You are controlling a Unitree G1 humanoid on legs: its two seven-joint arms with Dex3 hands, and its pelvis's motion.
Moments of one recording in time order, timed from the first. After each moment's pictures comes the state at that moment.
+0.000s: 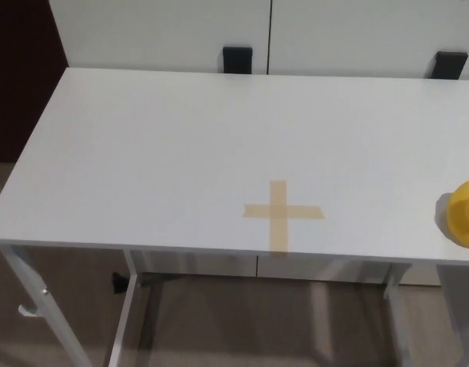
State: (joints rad) left_arm -0.02 0.58 0.17 1.23 0.07 -0.06 0.01; right_arm 0.20 -0.64 -0.49 1.07 0.09 -0.25 0.09
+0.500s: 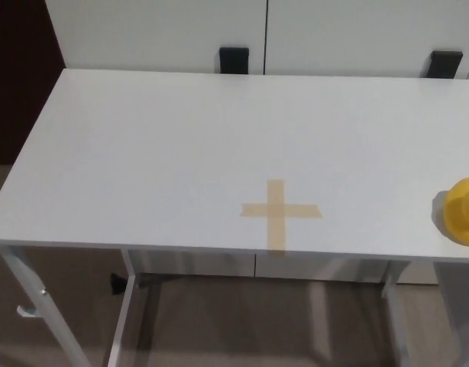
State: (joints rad) left_arm -0.03 0.59 0.18 1.26 0.06 -0.06 0.01; right_arm 0.01 -0.74 -0.65 0.87 0.24 -0.21 0.16
